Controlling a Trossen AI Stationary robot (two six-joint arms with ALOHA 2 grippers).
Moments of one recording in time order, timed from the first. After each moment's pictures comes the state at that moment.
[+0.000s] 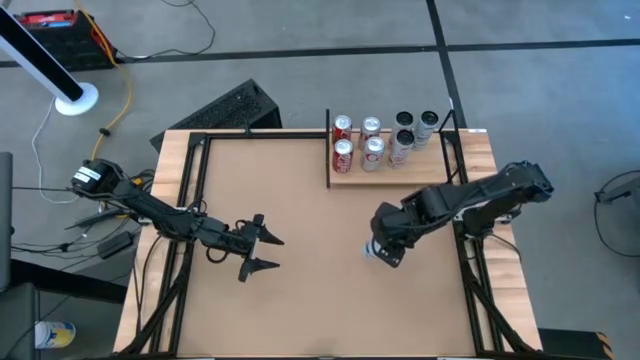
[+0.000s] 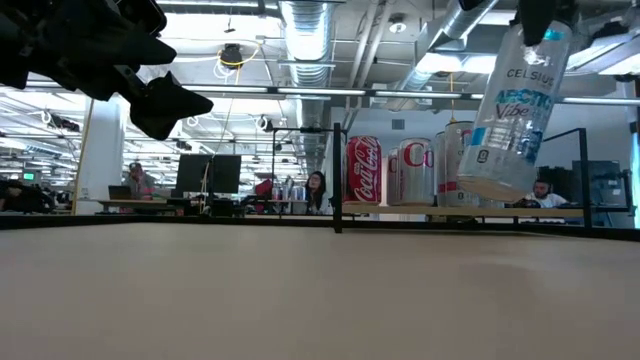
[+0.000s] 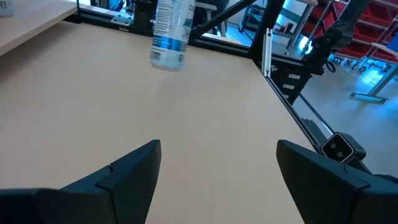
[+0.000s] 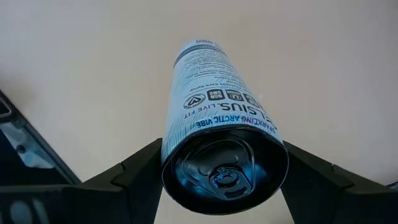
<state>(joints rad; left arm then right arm) -0.36 1.15 0.24 0.77 -0.19 -0.32 0.28 1.49 1.44 -1.33 0.01 0.91</state>
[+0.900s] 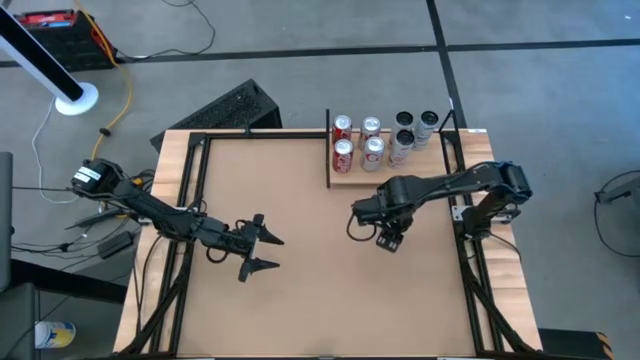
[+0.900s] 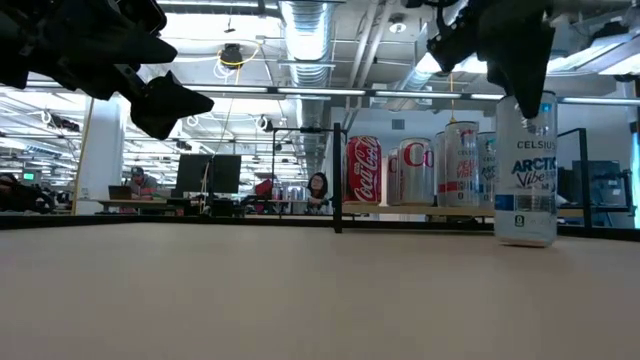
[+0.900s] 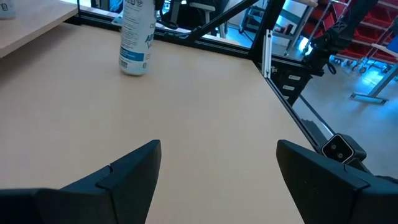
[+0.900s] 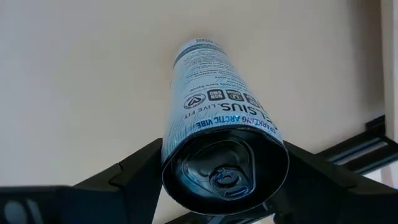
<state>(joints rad) -0.36 1.15 0.24 0.77 -0.19 -0.32 0.10 1.66 1.45 -1.54 0.02 0.60</state>
